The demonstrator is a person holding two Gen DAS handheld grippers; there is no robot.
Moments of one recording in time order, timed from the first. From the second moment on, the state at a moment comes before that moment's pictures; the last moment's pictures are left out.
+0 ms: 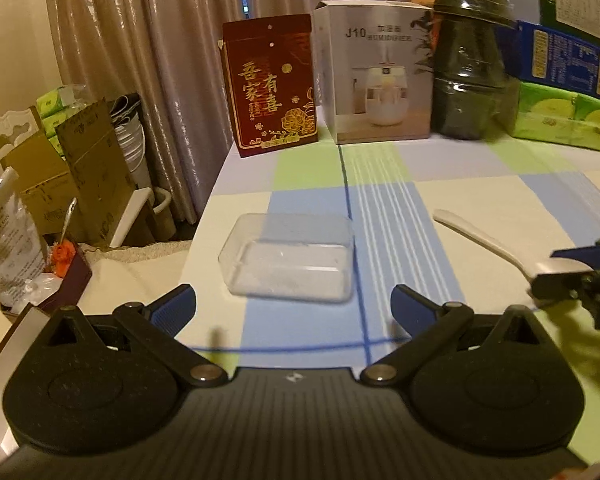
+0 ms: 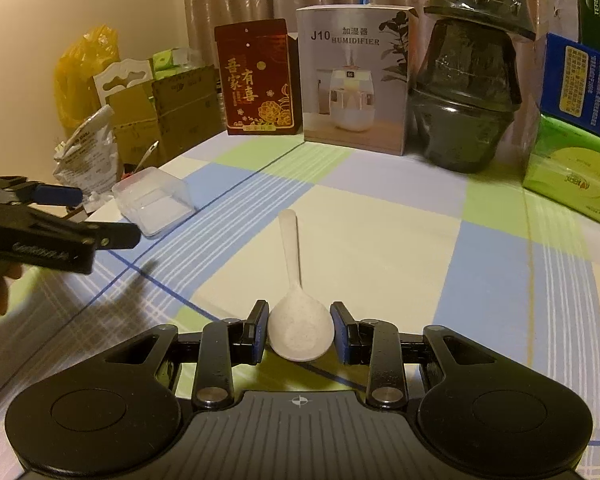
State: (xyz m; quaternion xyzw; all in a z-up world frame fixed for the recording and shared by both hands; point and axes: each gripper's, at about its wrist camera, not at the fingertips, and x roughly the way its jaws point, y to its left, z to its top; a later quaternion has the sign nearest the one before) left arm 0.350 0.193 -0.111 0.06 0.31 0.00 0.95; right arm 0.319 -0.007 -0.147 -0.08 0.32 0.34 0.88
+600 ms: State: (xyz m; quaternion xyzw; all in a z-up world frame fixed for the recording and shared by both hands) left arm 0.402 0.209 -0.127 0.06 0.33 -0.03 0.94; right arm 0.320 0.004 -0.151 -0.09 0.30 0.32 0.89
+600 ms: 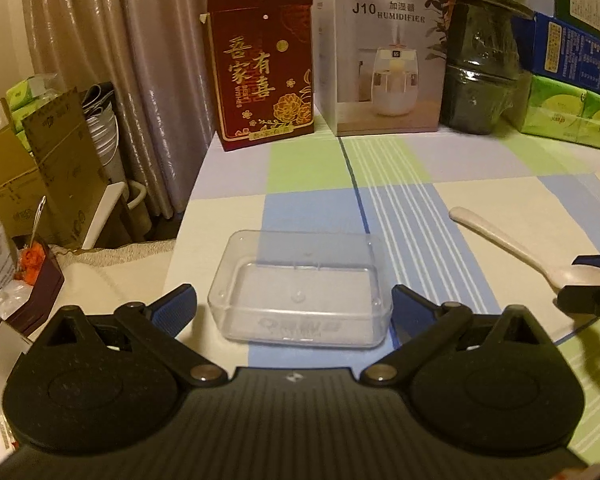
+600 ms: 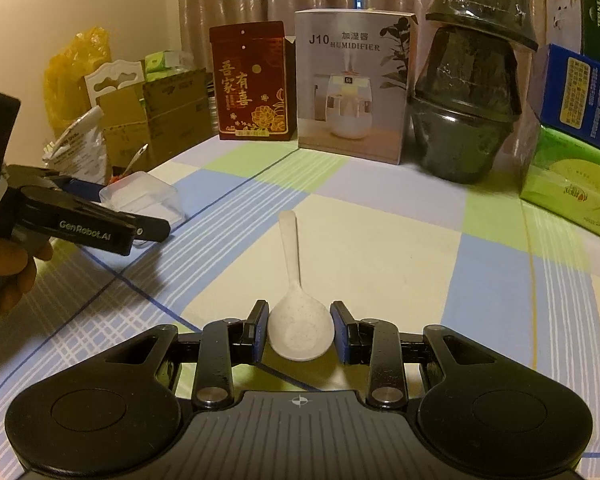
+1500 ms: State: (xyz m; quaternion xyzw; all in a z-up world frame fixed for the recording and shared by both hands) left arm 0.278 0.098 -0.101 0.04 0.38 -0.08 0.92; right arm 0.257 -0.094 -0.120 -0.07 0.36 0.25 0.90
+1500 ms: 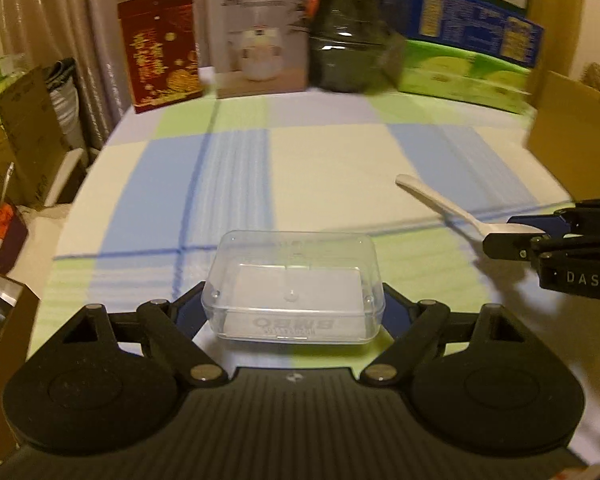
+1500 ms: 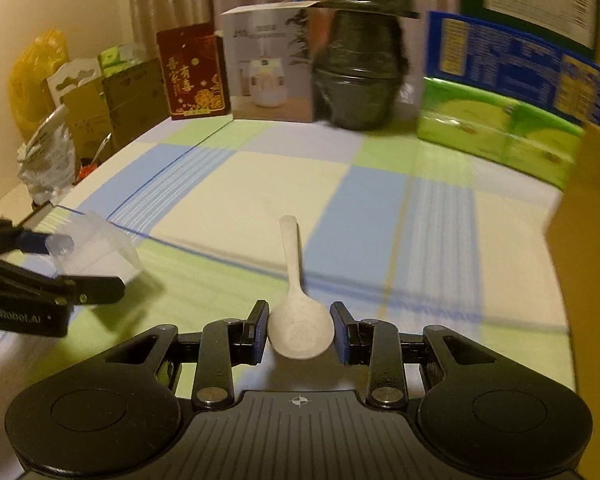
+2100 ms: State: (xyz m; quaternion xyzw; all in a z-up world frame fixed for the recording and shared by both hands) left arm 0.184 0.029 -0.026 0.01 0.35 -0.09 0.93; right arm 0.146 -0.171 -0.053 -0.04 0.34 0.21 0.92
